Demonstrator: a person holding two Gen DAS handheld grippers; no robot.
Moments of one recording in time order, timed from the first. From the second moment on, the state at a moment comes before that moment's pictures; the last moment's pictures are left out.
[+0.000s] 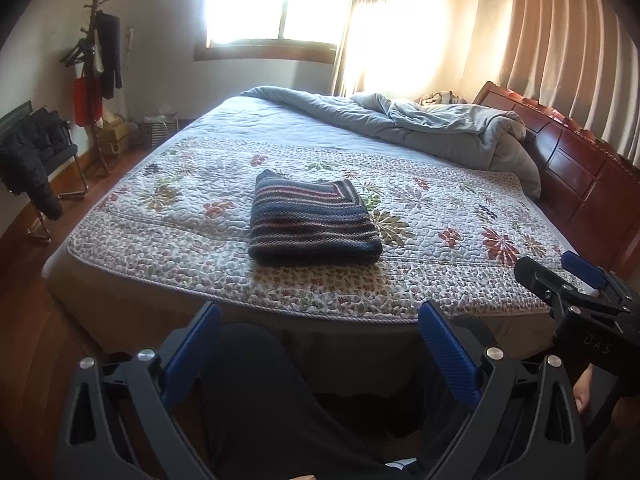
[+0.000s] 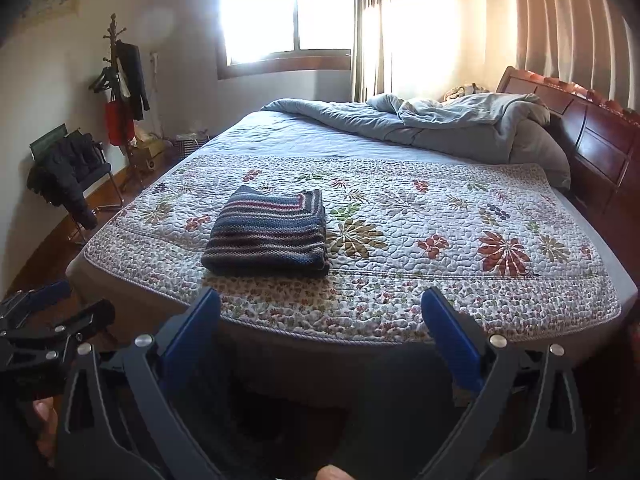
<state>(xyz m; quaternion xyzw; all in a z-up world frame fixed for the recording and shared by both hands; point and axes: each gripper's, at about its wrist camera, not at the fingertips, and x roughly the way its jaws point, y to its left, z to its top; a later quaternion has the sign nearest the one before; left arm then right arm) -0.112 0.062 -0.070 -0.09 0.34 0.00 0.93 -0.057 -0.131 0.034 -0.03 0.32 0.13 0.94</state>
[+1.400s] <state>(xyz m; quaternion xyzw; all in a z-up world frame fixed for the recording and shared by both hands) -0.105 0.059 -0.071 -0.08 0.34 0.03 0.93 -0.039 -0.127 0.018 -0.02 0.34 0.15 0.93</state>
